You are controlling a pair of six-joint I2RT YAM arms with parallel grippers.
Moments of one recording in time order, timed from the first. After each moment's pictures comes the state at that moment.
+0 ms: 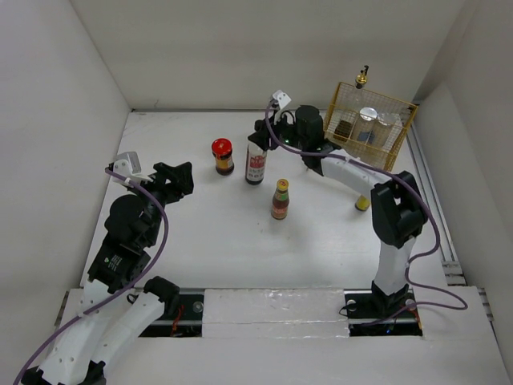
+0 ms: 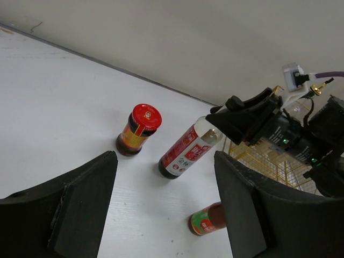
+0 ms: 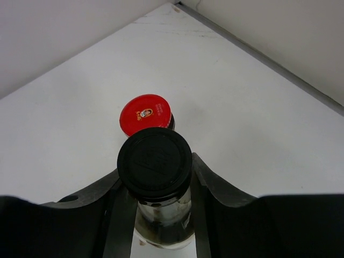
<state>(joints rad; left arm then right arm) -0.48 0.55 0.84 -0.31 -0.38 -0.51 0.53 1.92 1.47 0.32 -0.46 0.09</state>
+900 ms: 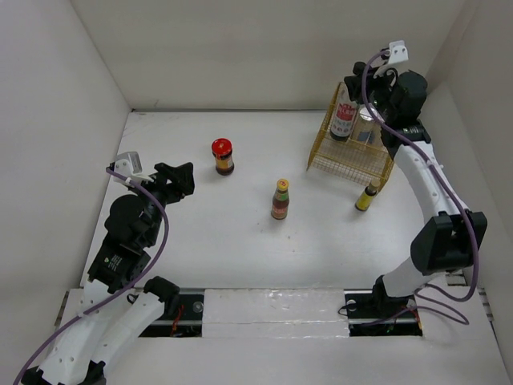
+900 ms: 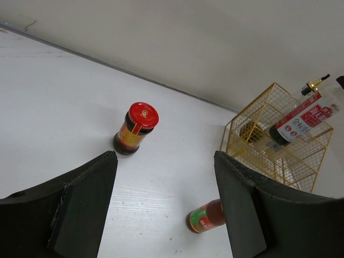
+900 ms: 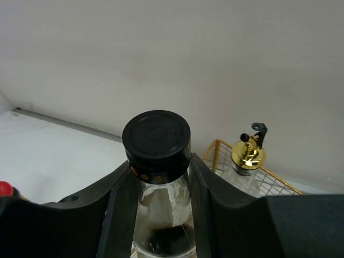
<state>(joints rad) -0.48 0.55 0.84 -0.31 -0.36 -0.51 0.10 1.55 1.49 0.16 -0.27 0.07</state>
